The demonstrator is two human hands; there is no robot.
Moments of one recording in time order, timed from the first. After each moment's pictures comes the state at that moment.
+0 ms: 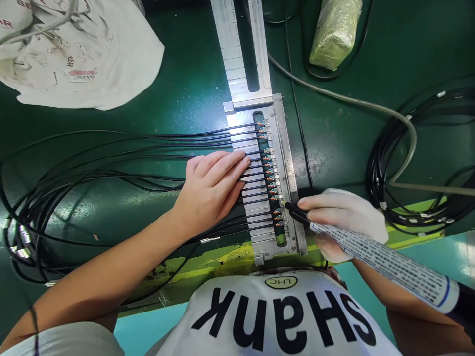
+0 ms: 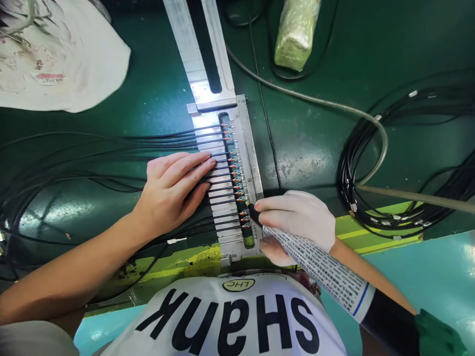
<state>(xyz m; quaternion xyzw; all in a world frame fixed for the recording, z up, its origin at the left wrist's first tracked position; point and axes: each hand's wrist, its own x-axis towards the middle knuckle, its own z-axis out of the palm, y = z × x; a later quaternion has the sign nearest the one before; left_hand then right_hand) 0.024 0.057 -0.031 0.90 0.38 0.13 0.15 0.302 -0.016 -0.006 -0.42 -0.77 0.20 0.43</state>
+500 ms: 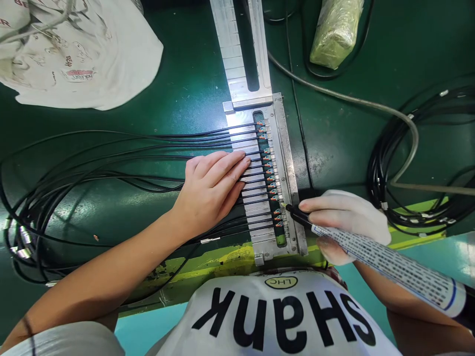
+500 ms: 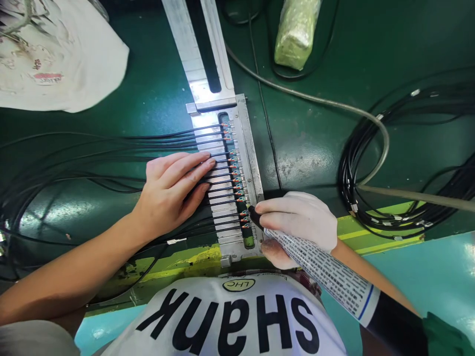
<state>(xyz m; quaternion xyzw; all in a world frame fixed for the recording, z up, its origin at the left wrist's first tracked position) 0.024 0.057 -0.032 0.91 0.37 0.14 0.15 0.309 -0.017 -0.013 -0.41 -0.78 0.21 0.43</state>
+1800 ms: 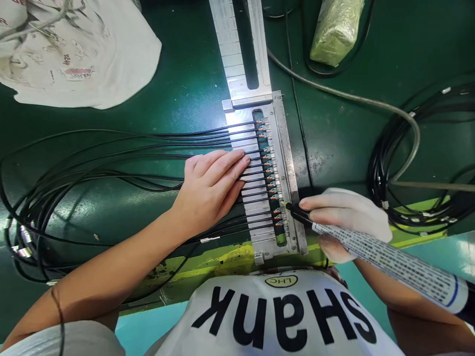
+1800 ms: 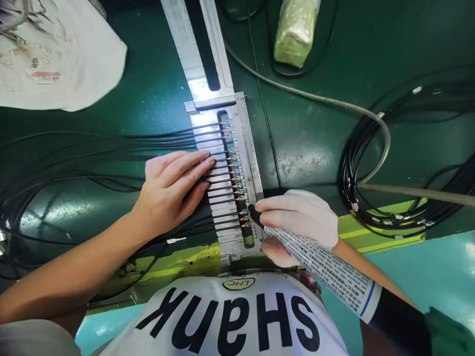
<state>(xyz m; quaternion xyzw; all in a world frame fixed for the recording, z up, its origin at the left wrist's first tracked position) 0.024 0.057 -0.032 0.91 0.36 0.15 0.14 0.309 -0.016 -0.010 -0.41 -0.78 0.21 0.42</state>
